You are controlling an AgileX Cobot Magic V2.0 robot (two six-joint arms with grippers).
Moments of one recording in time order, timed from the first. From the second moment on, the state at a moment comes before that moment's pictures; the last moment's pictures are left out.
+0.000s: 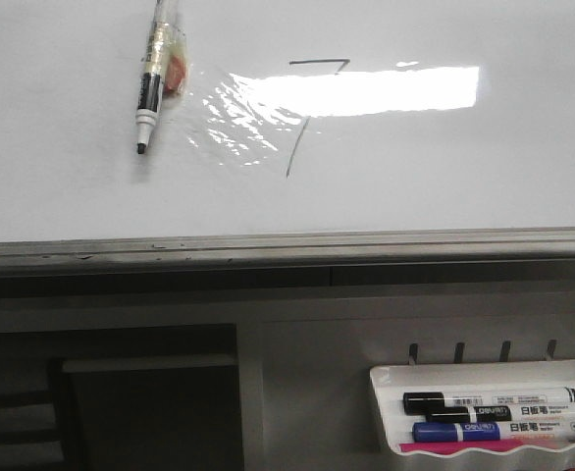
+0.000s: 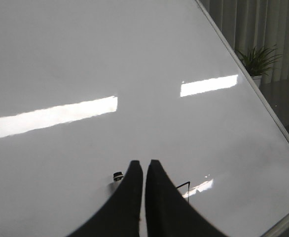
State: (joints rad) left arm -0.61 0.51 -0.58 -0.84 -0.01 0.86; right arm 0.07 0.47 -0.56 1.07 0.41 -1.05
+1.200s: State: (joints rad) left arm -0.61 0.01 -0.21 -0.87 -0.10 0.86; right arm 0.07 0.07 -0.22 1.12 0.27 -1.07
